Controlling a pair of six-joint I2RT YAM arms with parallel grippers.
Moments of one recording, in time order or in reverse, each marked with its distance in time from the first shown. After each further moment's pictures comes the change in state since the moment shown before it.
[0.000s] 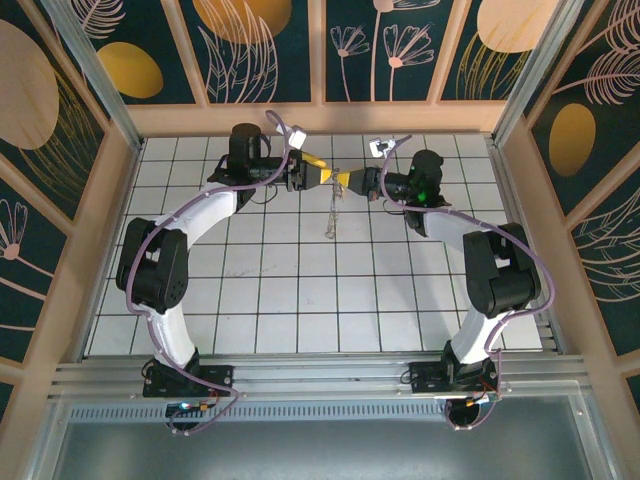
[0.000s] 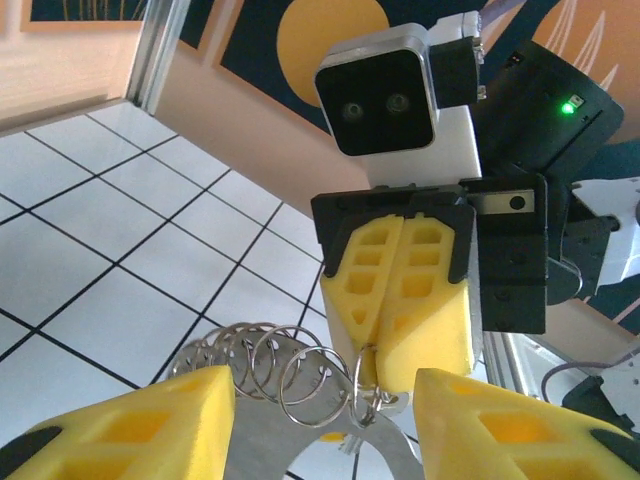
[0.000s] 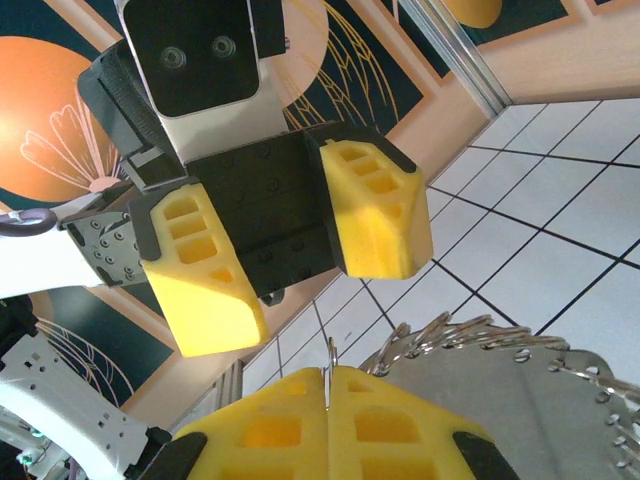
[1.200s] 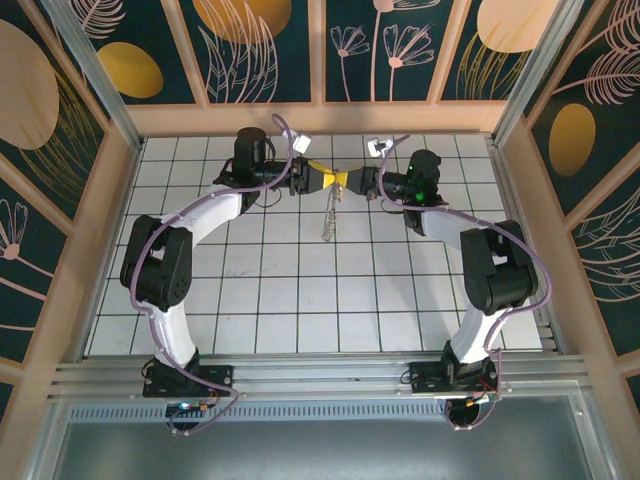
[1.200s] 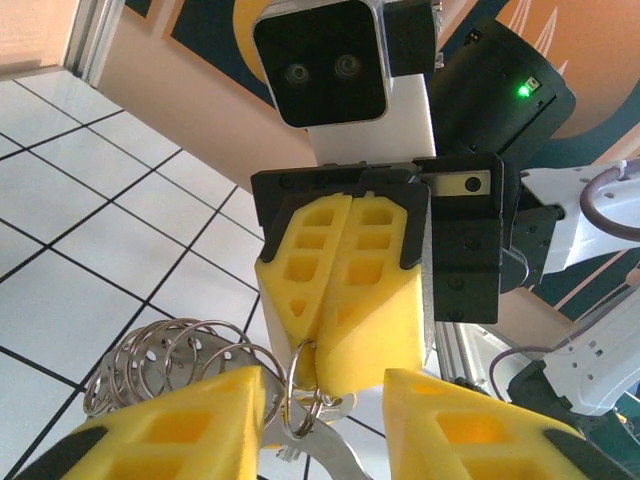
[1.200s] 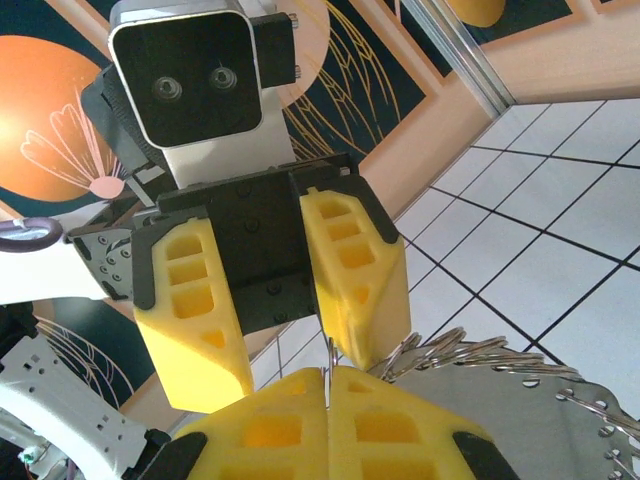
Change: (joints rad) left arm -0.022 0.027 -0.017 0.058 0.070 -0.078; right arm 0.008 0.027 0.013 0.023 0.001 0.009
